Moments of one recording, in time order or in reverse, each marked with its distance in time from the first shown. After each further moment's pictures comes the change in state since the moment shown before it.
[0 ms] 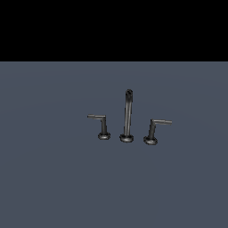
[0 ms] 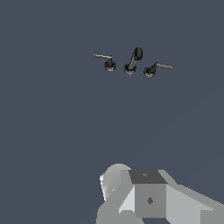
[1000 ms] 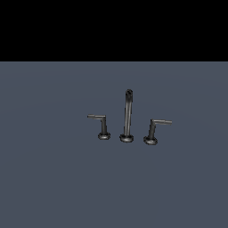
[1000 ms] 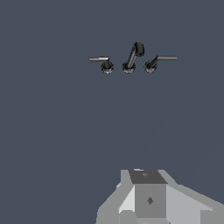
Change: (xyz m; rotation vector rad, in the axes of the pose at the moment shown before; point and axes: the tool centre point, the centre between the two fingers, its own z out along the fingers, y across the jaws) arm 0.017 -0.027 0.036 0.005 0.005 0.173
